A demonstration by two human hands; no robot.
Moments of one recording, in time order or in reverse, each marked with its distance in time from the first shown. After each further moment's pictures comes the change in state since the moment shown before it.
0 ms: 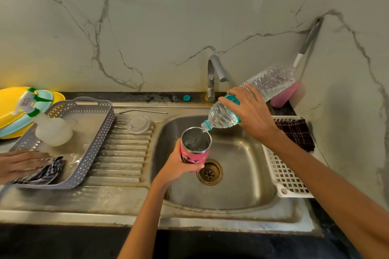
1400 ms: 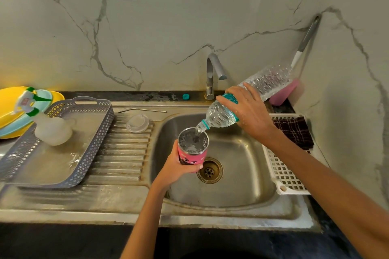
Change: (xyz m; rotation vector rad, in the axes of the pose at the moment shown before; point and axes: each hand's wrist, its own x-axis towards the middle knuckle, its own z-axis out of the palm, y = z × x) left_hand -0.014 0.000 0.001 0.015 0.050 0.016; right_hand -0.002 -0.003 0.004 0.029 0.054 -0.027
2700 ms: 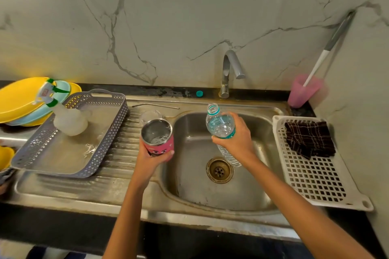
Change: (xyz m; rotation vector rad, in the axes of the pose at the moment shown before) left_hand -0.015 -0.016 -0.082 -0.080 0.417 0.030; right_hand -0.011 -0.092 0.038 1.124 -0.063 0.794
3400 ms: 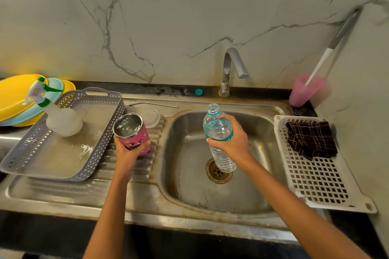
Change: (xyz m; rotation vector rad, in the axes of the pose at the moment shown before) left_hand 0.044 -0.021 -0.048 0.001 0.221 -0.022; right_hand 0.001 0.003 0.015 0.089 -0.055 0.138
